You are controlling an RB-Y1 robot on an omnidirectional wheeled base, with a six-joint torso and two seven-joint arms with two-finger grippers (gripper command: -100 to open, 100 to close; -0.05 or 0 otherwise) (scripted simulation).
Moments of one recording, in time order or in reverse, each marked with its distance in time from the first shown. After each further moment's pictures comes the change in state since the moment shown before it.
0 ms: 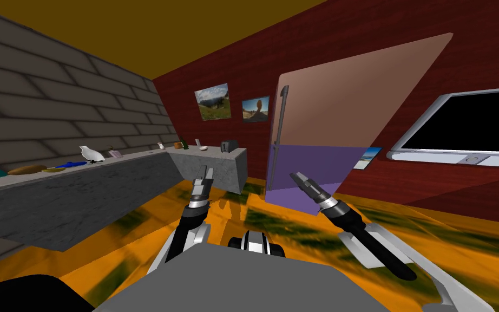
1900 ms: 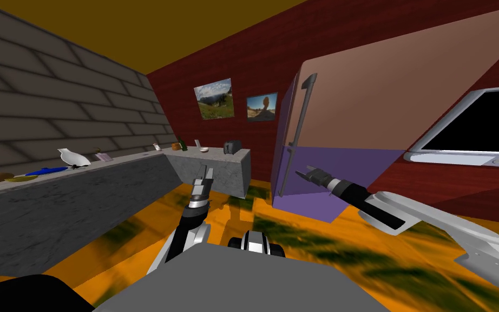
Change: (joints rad) left arm 0.000 0.000 0.000 0.000 0.000 0.000 0.000; right arm -0.160 -0.497 0.015 0.201 0.131 0.226 0.035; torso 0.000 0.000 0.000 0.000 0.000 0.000
